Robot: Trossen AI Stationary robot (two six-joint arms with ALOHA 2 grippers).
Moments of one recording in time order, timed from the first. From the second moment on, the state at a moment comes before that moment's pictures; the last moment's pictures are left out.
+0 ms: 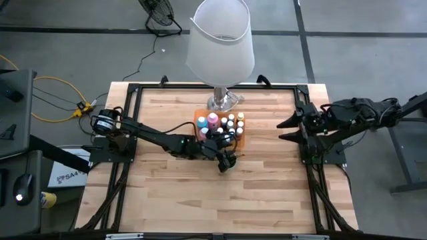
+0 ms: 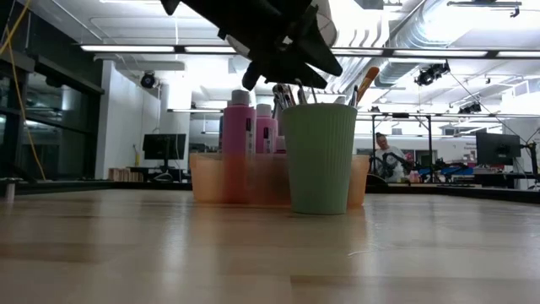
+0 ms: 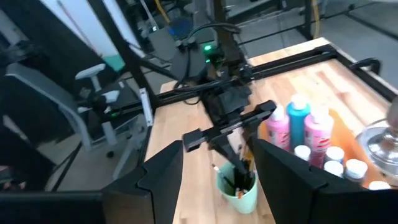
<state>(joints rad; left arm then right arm) -0.19 1.76 1.21 0.11 -0.43 -0.43 0.31 0.76 1.17 -0.70 0.19 0.42</state>
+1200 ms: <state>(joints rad) -0.19 0.56 0.64 -0.16 -0.32 -0.17 0.31 0.46 0.53 0.05 0.30 0.34</state>
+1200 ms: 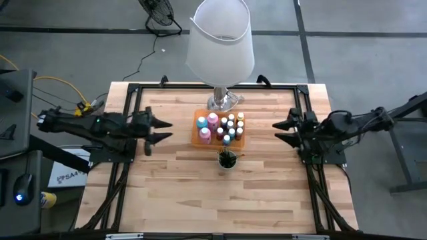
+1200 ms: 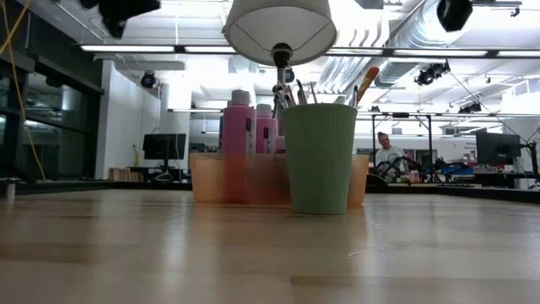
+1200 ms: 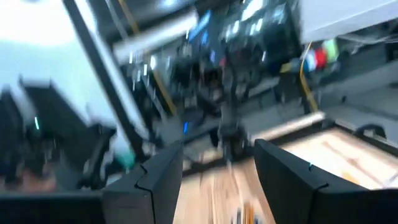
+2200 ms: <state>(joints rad) -0.10 0.01 0.26 -0.23 -0.34 -0.30 0.31 0.01 0.01 0.32 0.50 0.35</state>
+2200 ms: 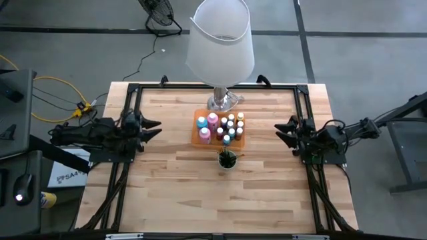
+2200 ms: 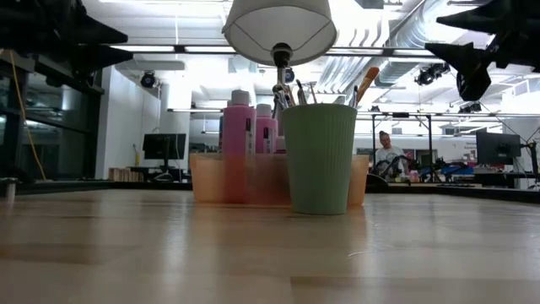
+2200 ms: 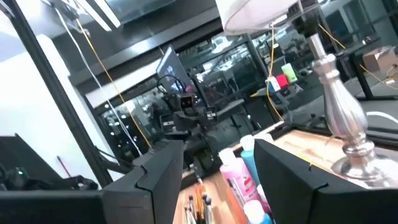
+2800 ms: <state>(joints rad) -0.10 0.00 0.02 0.09 -0.33 -0.27 0.31 0.02 0.01 0.28 0.50 0.37</state>
